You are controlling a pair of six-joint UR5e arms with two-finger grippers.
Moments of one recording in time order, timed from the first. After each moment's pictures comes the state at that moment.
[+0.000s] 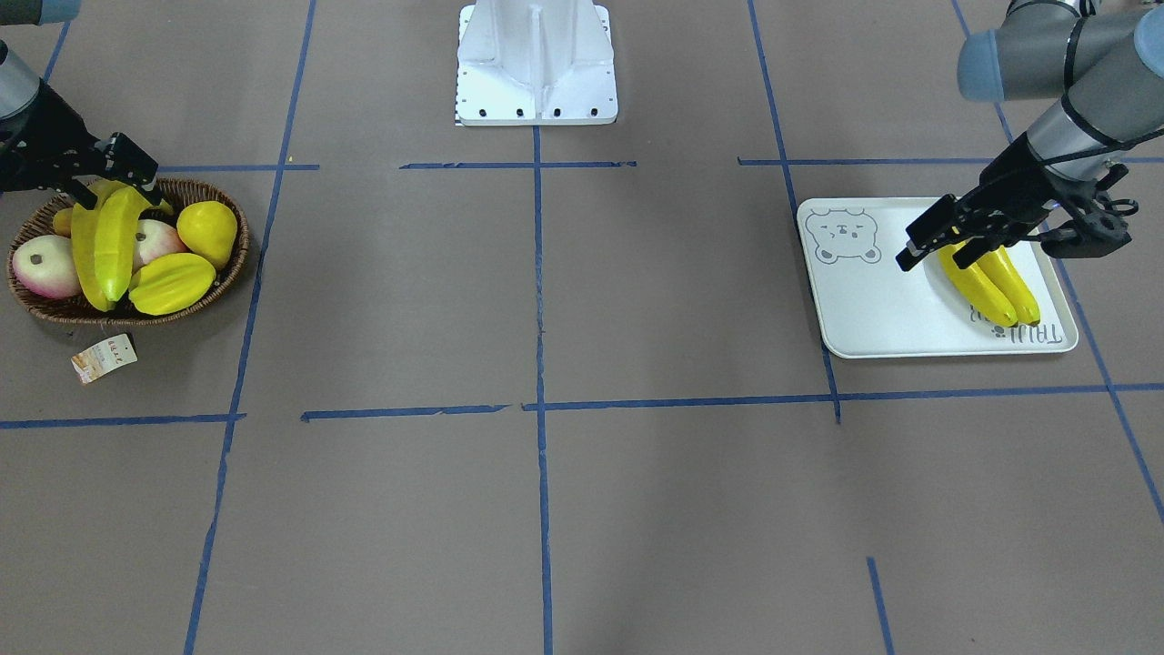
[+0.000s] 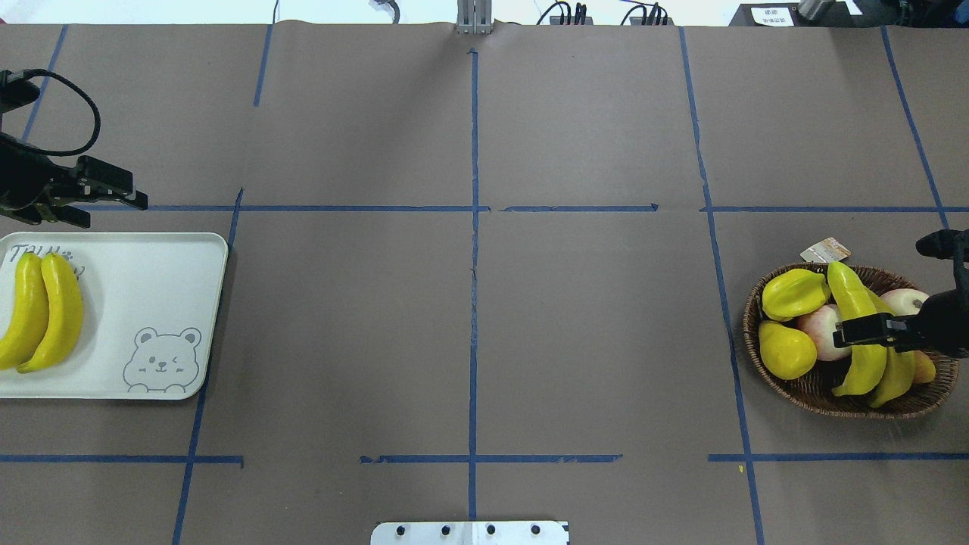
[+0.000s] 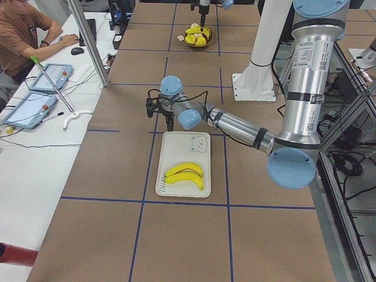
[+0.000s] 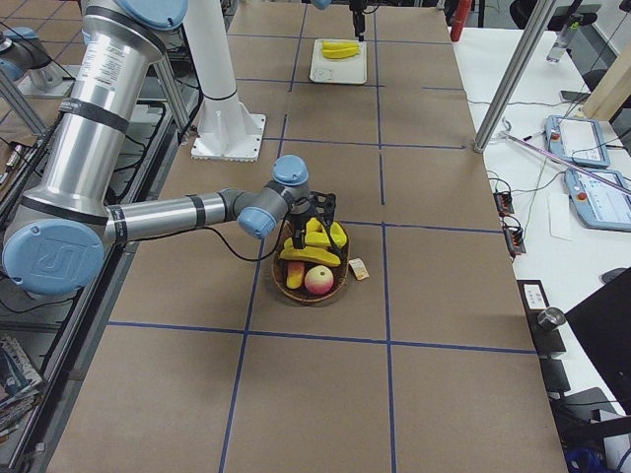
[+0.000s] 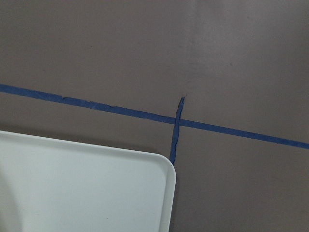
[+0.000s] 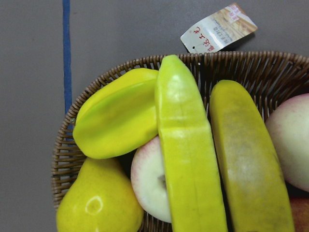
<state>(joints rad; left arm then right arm) -1.06 -1.64 -1.84 -2.07 -2.31 -1.10 0.82 -1.92 2.00 -0.91 2.12 1.06</state>
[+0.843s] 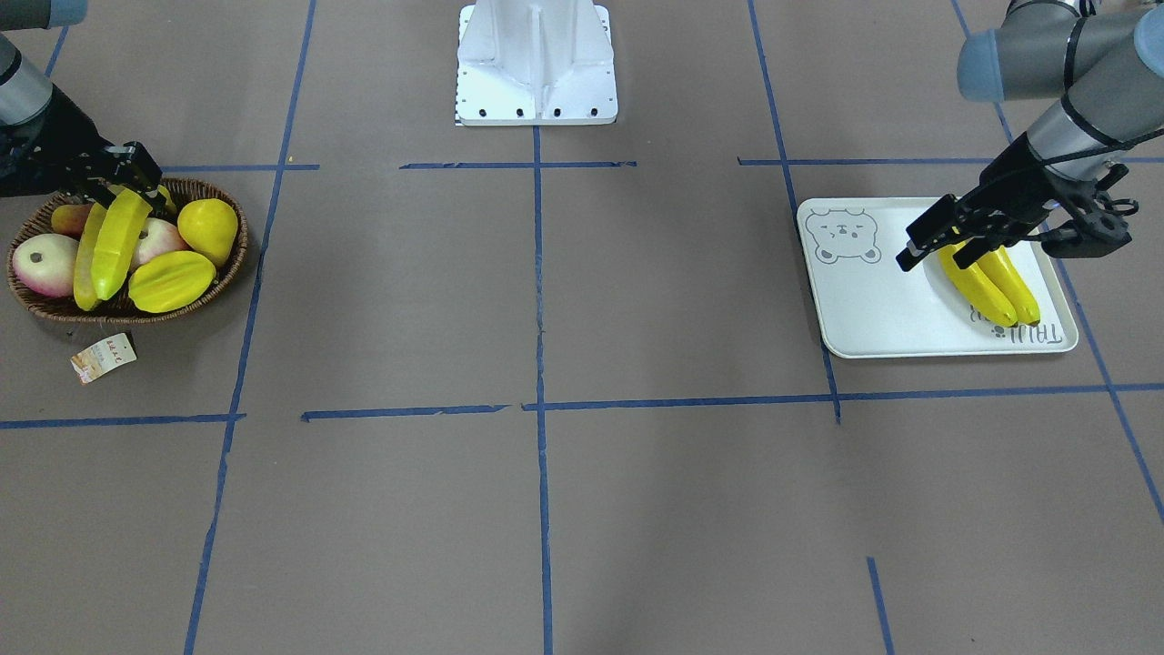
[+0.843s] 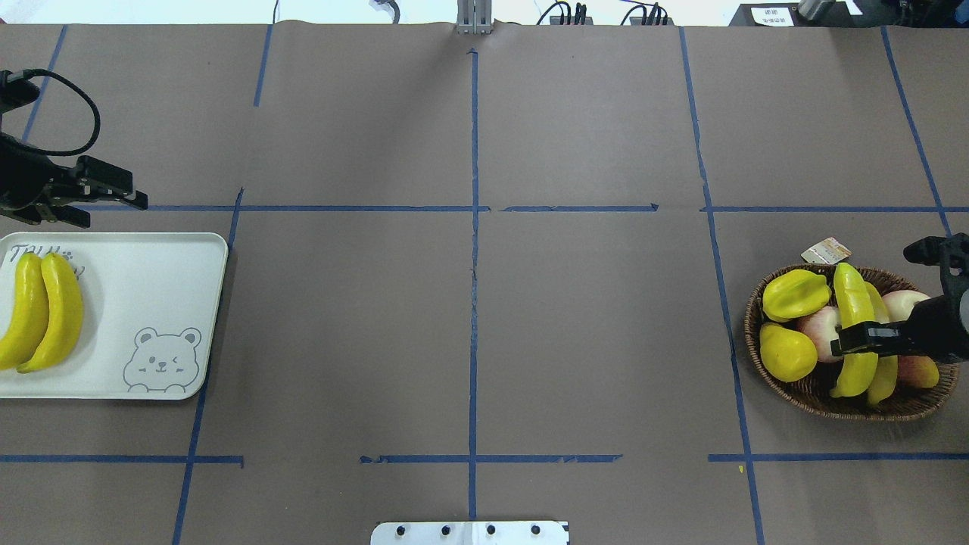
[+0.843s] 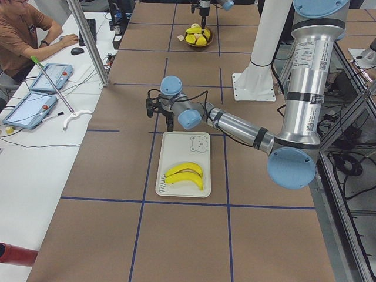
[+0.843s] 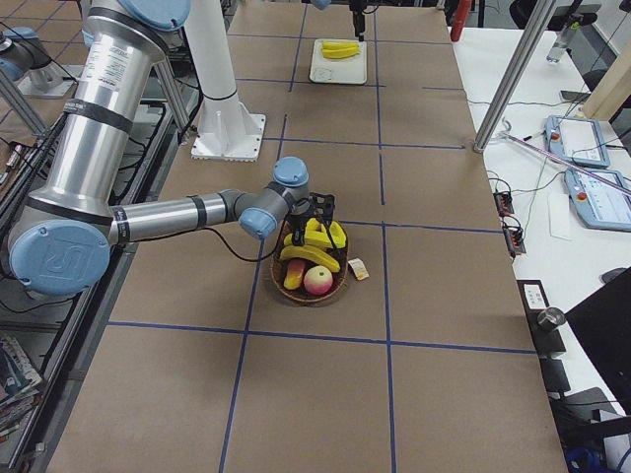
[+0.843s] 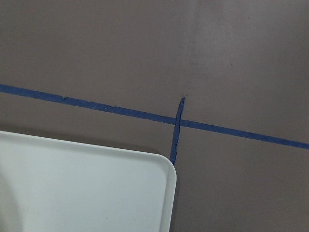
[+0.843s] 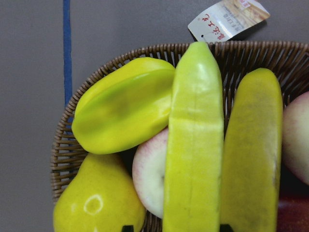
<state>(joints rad) -1.06 -1.64 -1.85 -2.07 -2.30 -1.10 0.80 -1.91 2.00 -0.91 2.12 1.06</state>
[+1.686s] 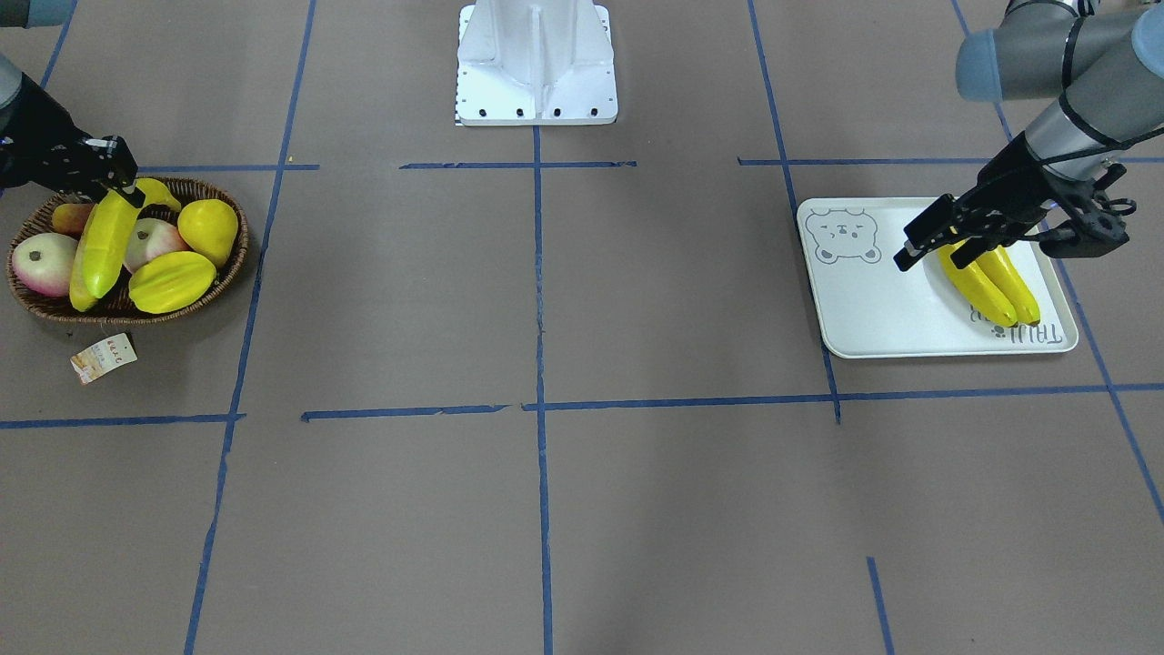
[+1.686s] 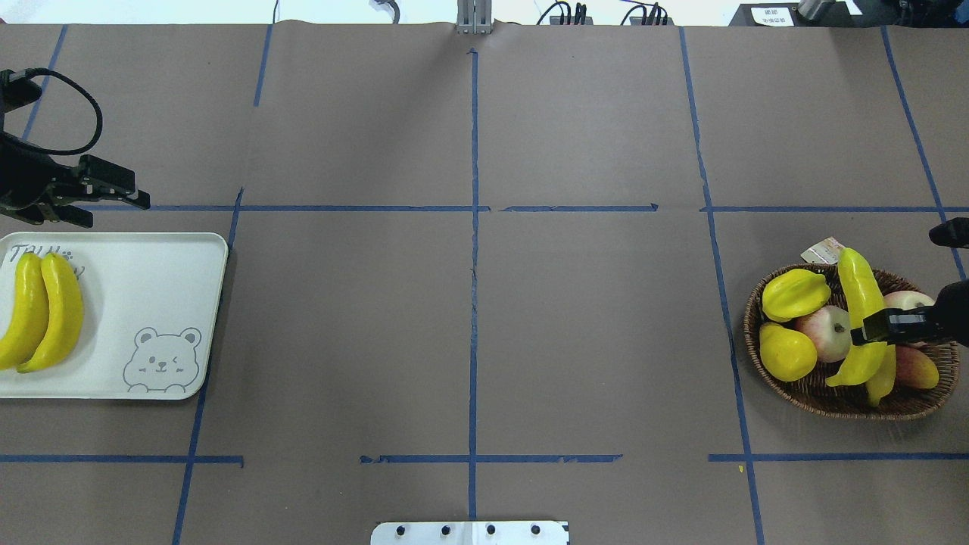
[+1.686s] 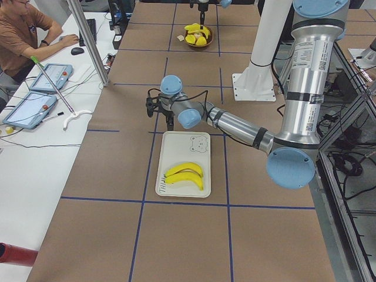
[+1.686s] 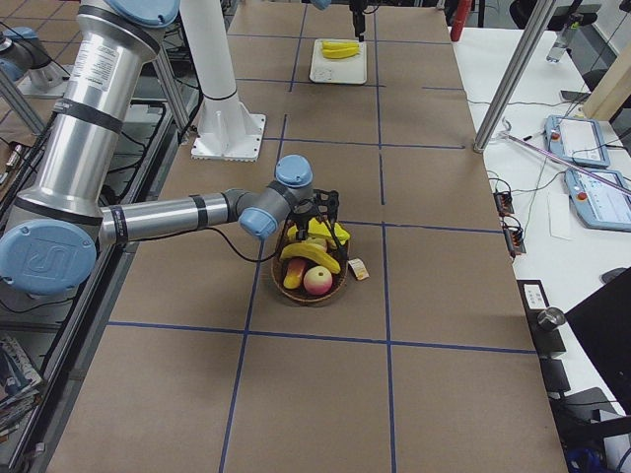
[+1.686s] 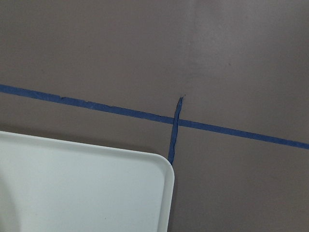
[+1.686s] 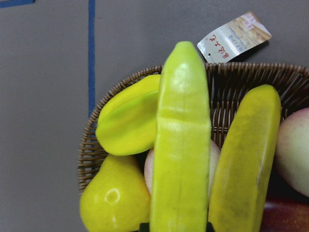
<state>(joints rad) -1.05 -1.65 -1.85 -2.07 -2.31 -1.11 0.94 -1.91 2.01 -0.91 2.28 0.96</state>
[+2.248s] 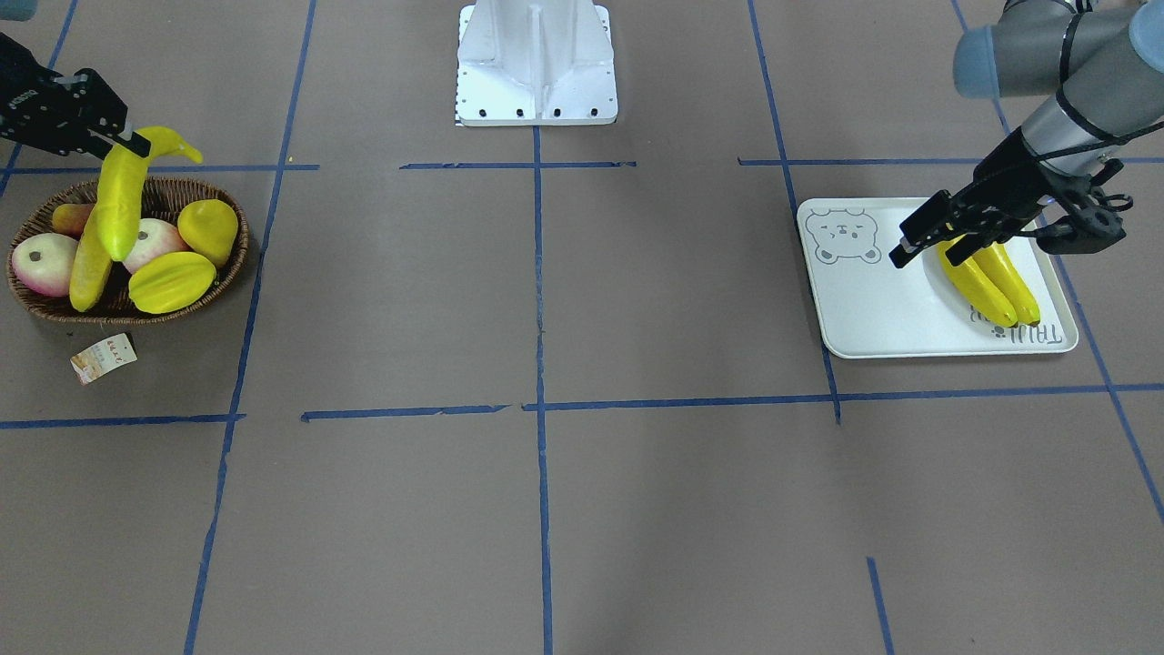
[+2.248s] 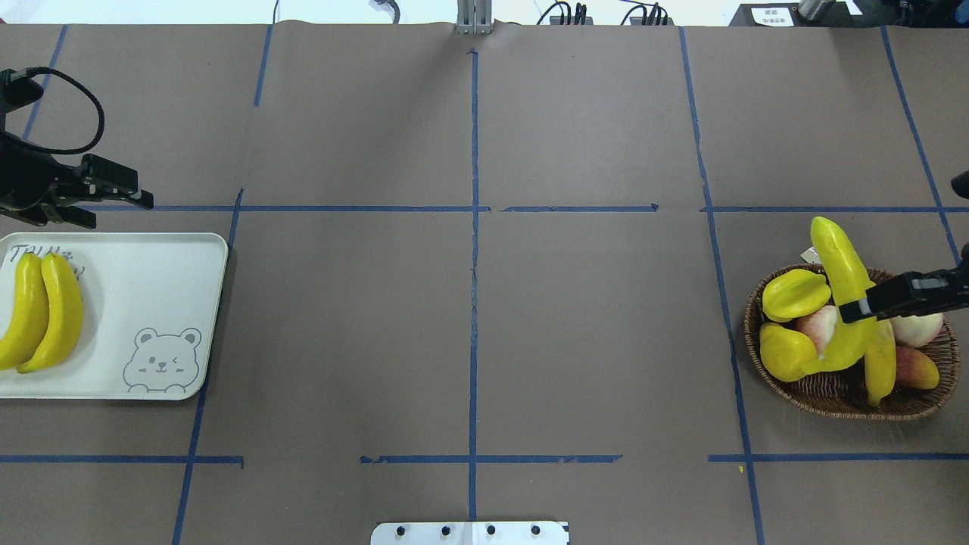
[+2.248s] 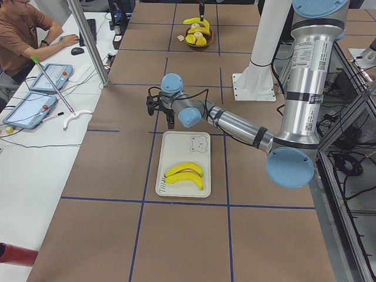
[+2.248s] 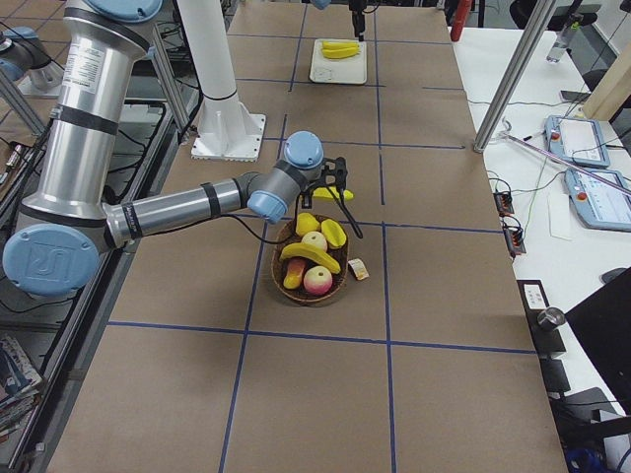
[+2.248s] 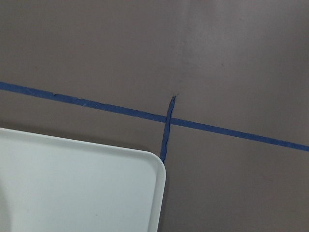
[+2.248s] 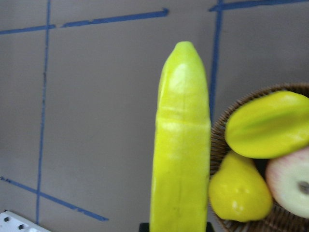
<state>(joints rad) -1.05 -1.65 -1.85 -2.08 -2.31 -1.13 1.03 -1.75 2.06 -0.91 2.54 0.94</state>
